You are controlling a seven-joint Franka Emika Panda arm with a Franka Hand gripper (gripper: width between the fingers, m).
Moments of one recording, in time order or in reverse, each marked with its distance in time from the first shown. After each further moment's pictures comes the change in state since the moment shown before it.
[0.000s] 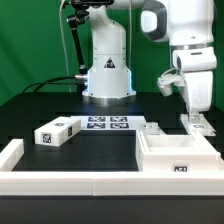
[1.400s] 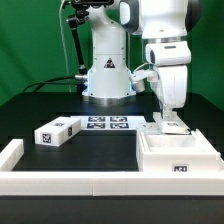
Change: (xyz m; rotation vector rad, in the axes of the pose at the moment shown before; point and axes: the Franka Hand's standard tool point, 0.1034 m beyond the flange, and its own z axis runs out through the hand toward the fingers) arm -0.051 0.026 -0.011 -0.009 -0.012 -0.088
